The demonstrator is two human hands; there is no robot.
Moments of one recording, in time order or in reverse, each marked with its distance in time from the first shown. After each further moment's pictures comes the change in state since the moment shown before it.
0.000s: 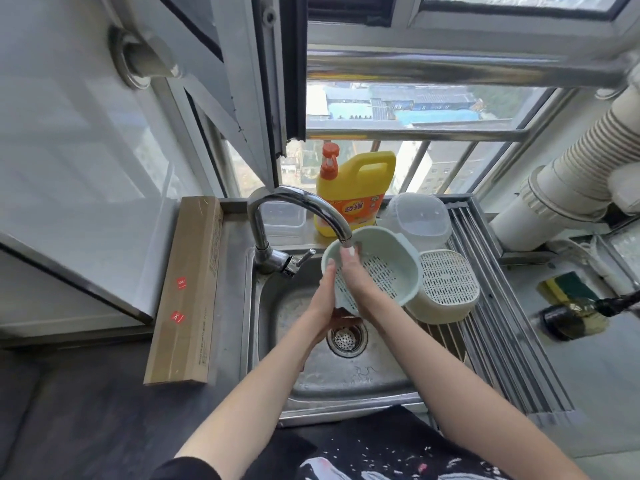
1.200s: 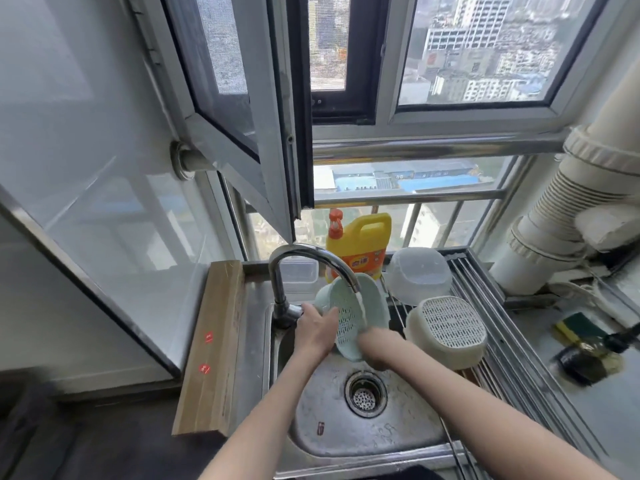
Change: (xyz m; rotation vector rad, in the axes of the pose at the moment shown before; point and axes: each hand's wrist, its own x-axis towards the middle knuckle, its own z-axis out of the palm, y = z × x) left_hand -0.032 0.035 -0.018 0.852 0.489 0.373; right_hand -0.021 0.004 -0.016 -1.670 -0.208 -0.267
